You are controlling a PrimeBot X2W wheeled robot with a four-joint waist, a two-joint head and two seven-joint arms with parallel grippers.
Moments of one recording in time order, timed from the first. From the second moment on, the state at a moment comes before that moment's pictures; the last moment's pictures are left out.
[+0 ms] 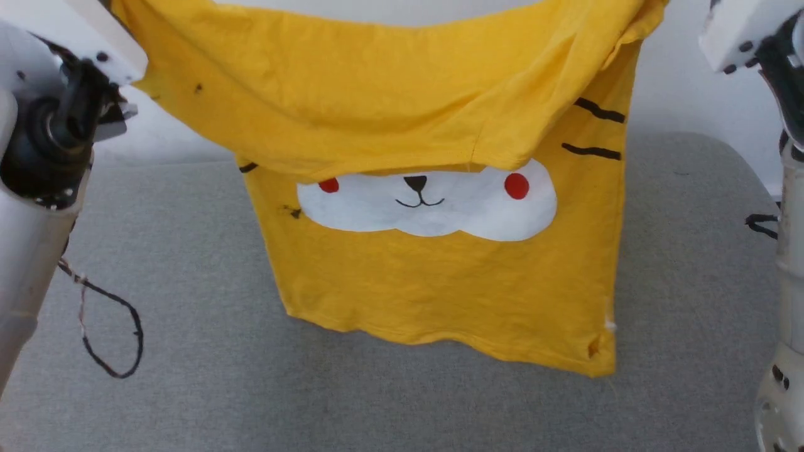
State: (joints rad) left arm -0.97 0.65 -0.52 0.17 -1.10 0.48 0.26; right arm -0.91 -0.16 0.01 0.06 0.15 0.13 0.54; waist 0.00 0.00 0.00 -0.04
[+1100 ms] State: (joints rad) left arm -1.47 0.48 -0.34 0.59 -1.11 0.11 -0.17; right arm -1.55 -0.18 0.03 0.60 -0.34 0.13 0.18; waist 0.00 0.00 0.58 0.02
